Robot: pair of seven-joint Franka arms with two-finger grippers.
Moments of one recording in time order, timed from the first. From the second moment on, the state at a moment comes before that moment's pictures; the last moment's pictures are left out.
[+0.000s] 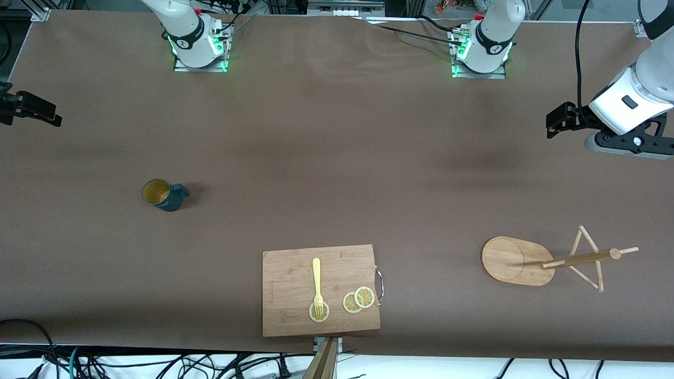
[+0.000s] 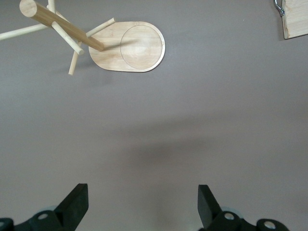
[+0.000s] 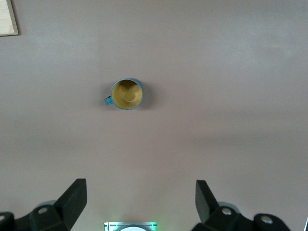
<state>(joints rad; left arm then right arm) 0.01 0.04 -0.11 -1.59 0.05 1.55 0.04 -0.01 0.07 -0.09 -1.48 -0.04 1.45 -0.09</state>
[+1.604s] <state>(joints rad) 0.01 0.04 -0.11 -1.59 0.05 1.55 0.04 -0.01 0.26 -0.10 -1.49 -0.04 1.46 -0.09</state>
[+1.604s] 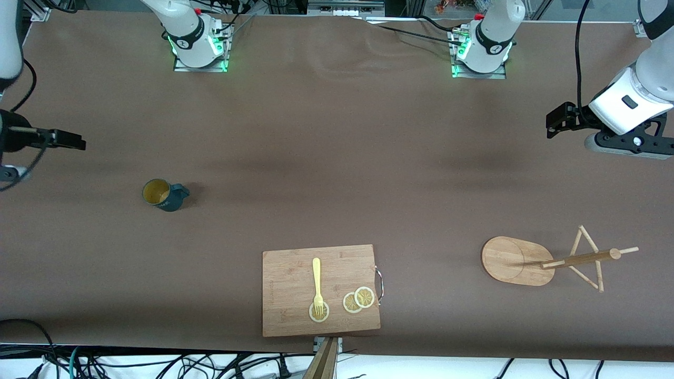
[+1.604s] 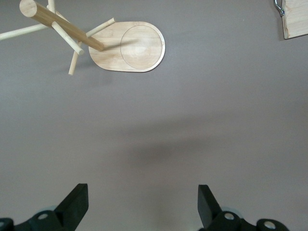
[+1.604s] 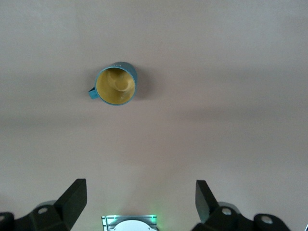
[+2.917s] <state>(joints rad) 0.01 0.04 -0.11 -1.59 0.05 1.55 0.04 -0.01 0.37 -0.10 -1.90 -0.01 2.09 -0.09</state>
